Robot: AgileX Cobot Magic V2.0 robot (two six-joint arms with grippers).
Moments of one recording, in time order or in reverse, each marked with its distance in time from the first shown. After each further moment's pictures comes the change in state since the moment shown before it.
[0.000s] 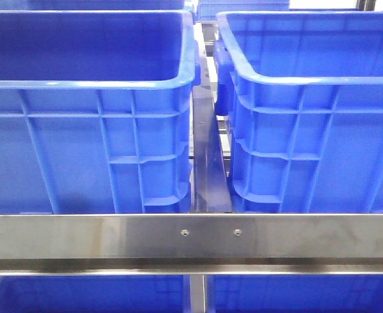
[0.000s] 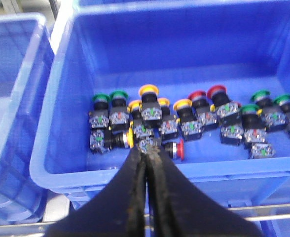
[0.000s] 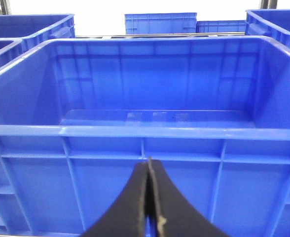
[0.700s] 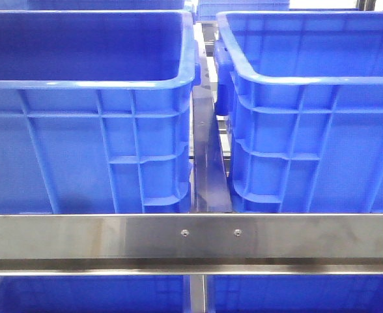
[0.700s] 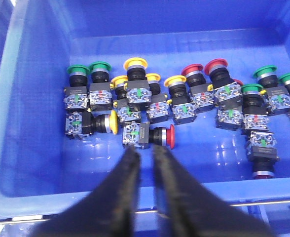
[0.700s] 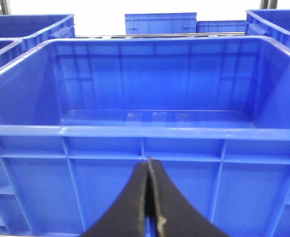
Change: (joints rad) left arm 0.000 0.268 -0.079 -0.058 -0.025 0.004; right arm 0.000 0.000 0.000 0.000 0.000 0.000
